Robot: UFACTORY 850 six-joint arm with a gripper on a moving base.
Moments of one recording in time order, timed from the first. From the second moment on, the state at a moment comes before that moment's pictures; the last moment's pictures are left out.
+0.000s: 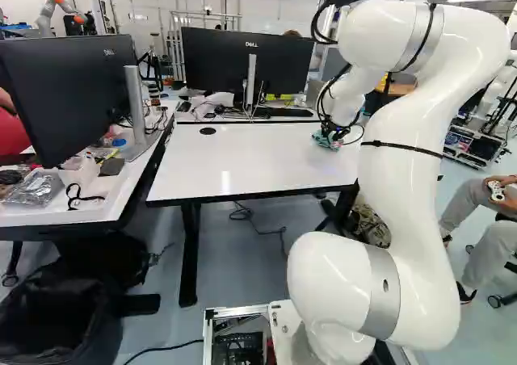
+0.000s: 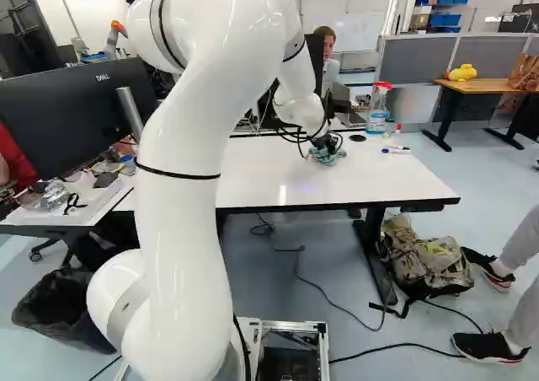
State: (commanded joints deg) arm -24.8 -31.4 -71.0 2.5 2.5 0.0
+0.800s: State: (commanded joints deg) arm -25.1 -38.5 -80.8 2.5 2.5 0.0
